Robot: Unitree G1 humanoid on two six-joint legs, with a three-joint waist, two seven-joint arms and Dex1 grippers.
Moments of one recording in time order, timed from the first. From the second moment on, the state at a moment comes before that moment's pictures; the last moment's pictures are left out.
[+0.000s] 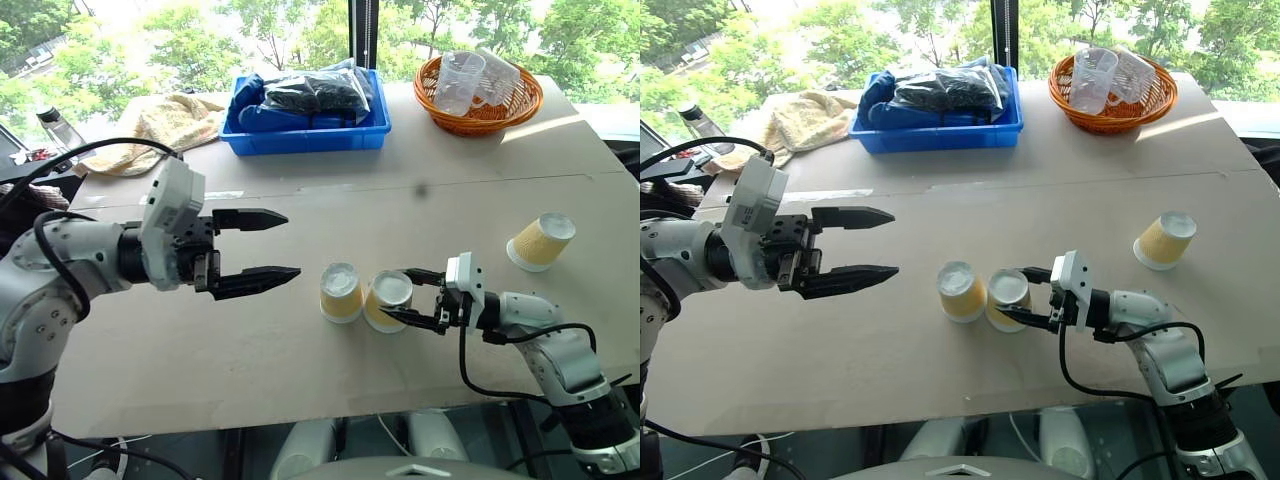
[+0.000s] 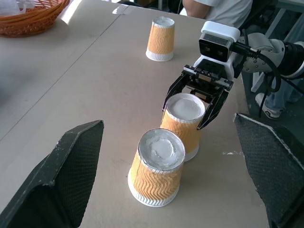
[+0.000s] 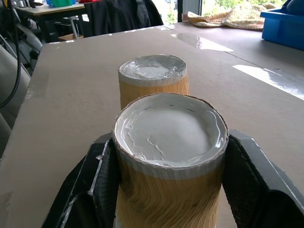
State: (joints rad) left arm -0.26 1.02 0.32 -0.47 -0.92 0.77 -1.09; right arm -0.14 -0.49 0.18 -0.26 0.40 0.21 0.99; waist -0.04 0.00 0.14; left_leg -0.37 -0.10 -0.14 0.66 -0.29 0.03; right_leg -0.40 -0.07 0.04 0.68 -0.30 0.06
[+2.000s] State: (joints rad) left arm -0.57 0.78 0.01 -0.33 -0.83 0.72 -1.17; right arm -0.04 -0.50 -0.39 -0.13 0.40 0.14 0.50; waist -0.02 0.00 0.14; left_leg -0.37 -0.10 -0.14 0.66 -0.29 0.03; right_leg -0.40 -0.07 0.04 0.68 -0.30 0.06
